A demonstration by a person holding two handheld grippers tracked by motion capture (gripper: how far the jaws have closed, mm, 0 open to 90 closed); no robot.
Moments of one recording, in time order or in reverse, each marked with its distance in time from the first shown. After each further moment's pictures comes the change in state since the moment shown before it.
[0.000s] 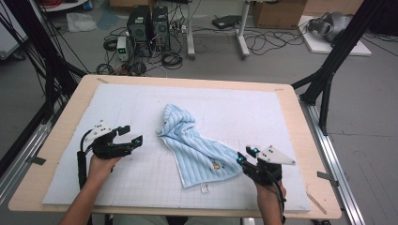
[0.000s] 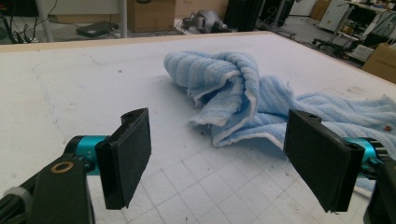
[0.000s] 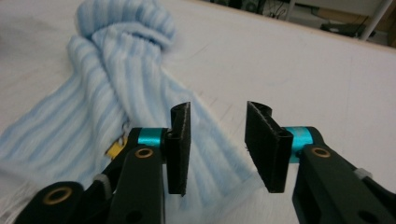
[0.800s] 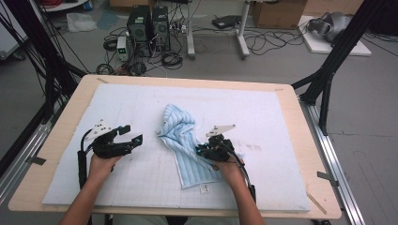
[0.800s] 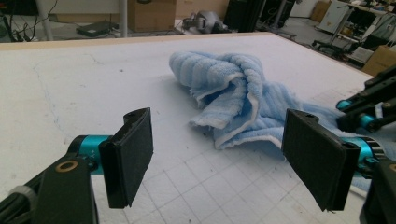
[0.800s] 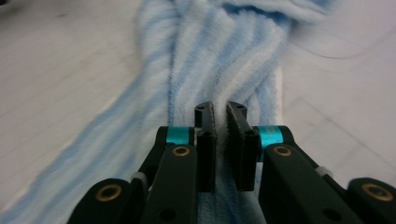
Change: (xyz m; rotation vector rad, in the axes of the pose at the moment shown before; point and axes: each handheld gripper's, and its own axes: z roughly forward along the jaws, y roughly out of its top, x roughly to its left) left arm 0.003 -0.001 0.002 -0.005 0.001 -0.010; right arm 0.045 0.029 0.133 0.284 0.447 -0.063
